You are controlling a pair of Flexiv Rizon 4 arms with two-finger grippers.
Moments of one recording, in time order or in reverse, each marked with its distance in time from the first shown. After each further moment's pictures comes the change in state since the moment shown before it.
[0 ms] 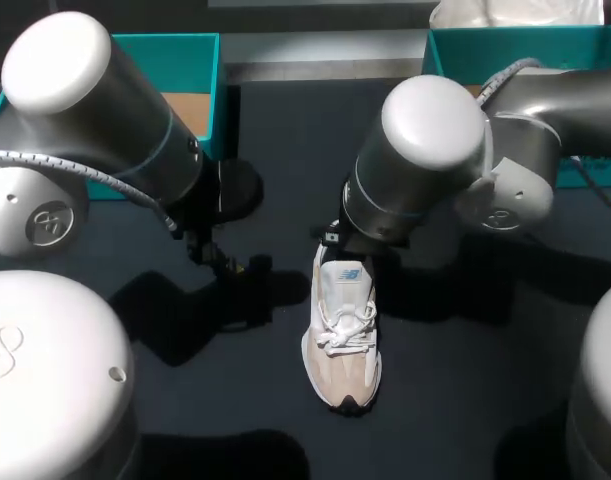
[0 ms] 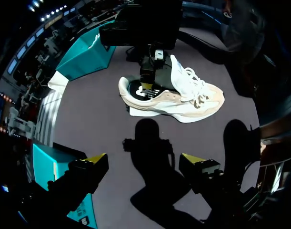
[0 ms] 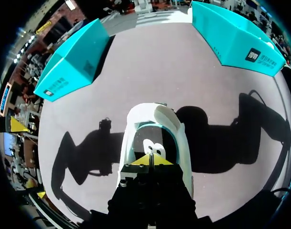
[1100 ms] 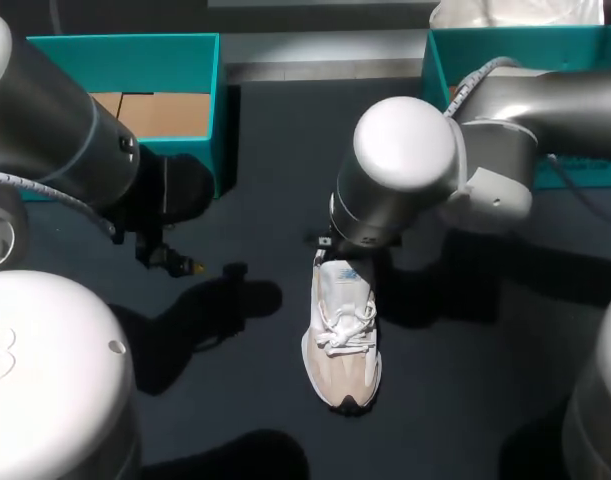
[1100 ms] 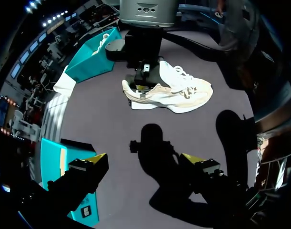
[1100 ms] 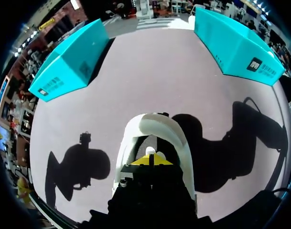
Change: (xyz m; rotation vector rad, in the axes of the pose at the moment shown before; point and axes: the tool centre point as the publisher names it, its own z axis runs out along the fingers) left arm 0.010 0.033 -0.046 0.041 -0.033 0.017; right arm -0.004 0.014 0.018 -0.074 -0.065 -0.047
